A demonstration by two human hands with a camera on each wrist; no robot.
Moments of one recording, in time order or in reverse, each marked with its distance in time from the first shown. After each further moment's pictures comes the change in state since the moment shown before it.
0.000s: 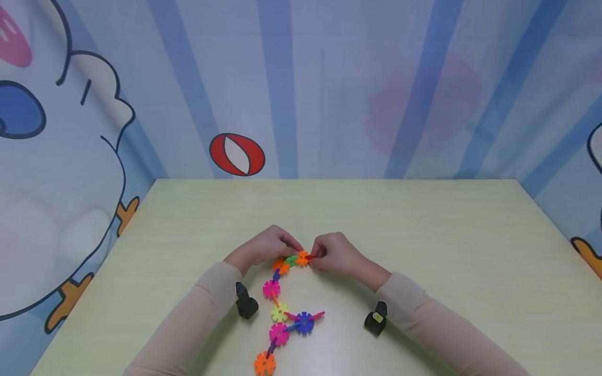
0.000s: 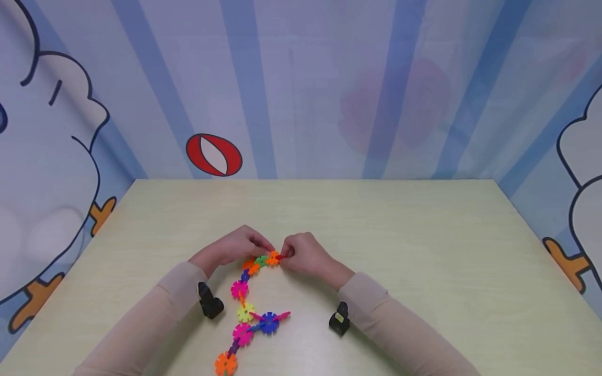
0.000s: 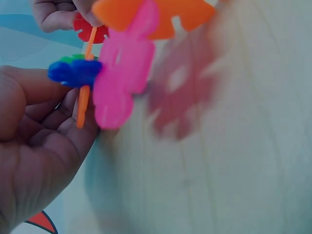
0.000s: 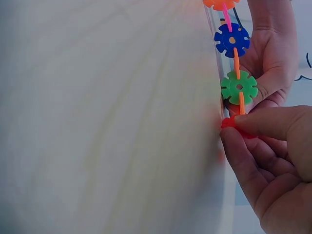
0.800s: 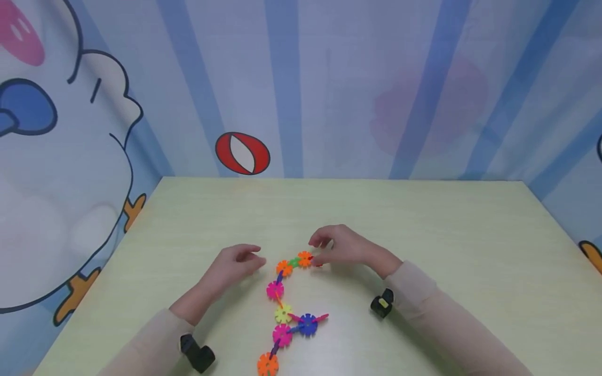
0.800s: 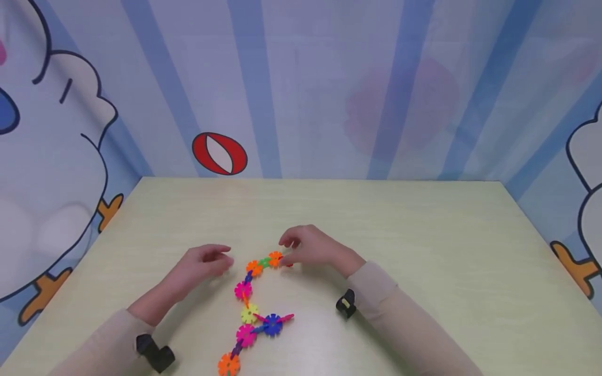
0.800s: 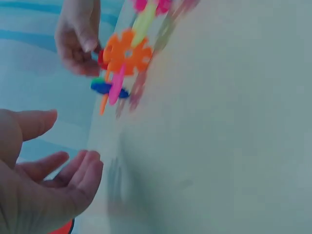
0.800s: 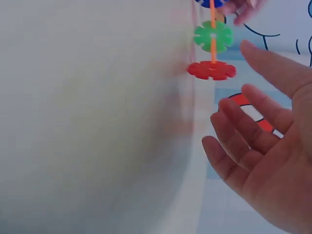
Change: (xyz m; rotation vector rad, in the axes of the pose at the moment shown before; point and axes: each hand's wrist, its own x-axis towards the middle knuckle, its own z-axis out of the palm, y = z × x) left_hand -0.094 -0.032 -0.005 -0.123 0.330 -0.097; right_hand 0.008 -0.003 -0.024 -0.020 -0.183 -0.032
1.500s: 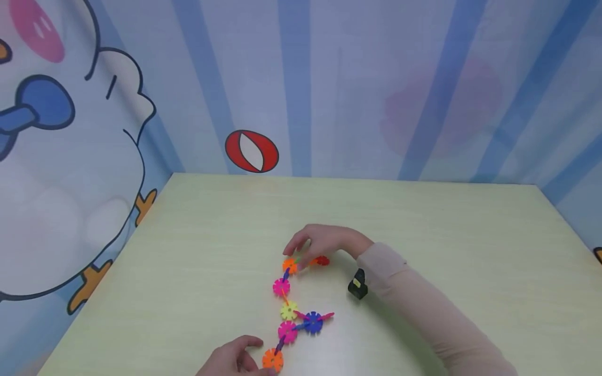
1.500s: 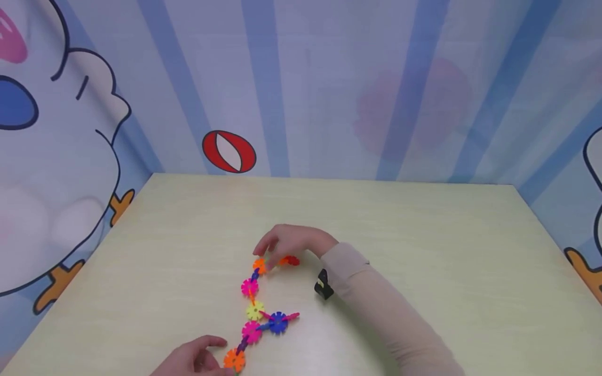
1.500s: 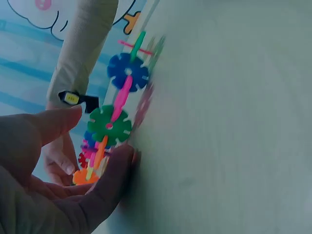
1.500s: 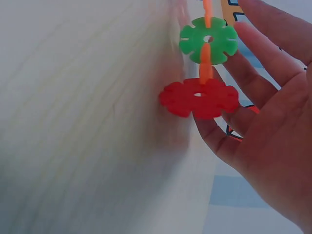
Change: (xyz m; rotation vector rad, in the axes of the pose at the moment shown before) left_hand -0.117 -0.041 0.048 0.117 -0.224 -0.332; right_hand 0.051 -0.030 0.009 -0.028 -0.362 -0.037
